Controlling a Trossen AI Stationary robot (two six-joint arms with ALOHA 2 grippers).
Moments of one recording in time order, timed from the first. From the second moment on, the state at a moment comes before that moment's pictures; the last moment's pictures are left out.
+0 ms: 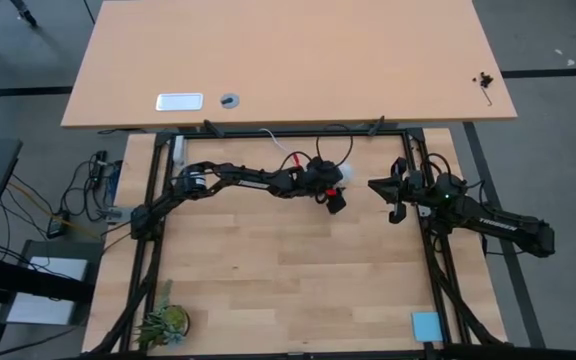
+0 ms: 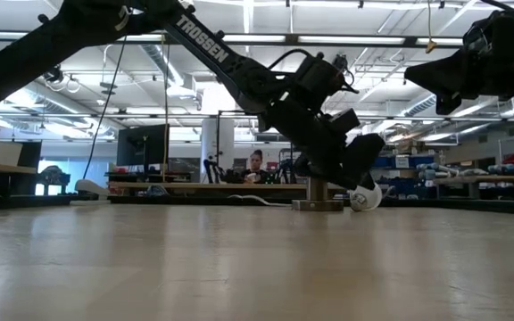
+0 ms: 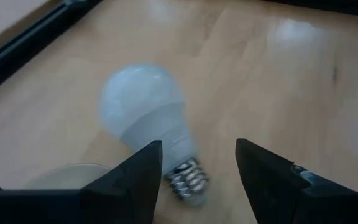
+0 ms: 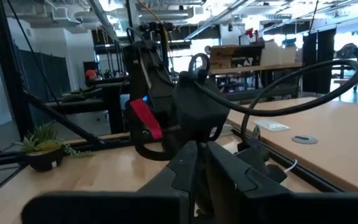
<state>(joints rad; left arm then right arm) 0.19 2.36 1.73 0.07 -0.21 -0.11 -0.39 0.11 0.01 0.25 -0.18 0.12</state>
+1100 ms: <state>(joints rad) 0.14 2.38 1.73 0.09 -0.18 -0.06 -0.39 0.11 0.01 0.25 -0.18 0.12</state>
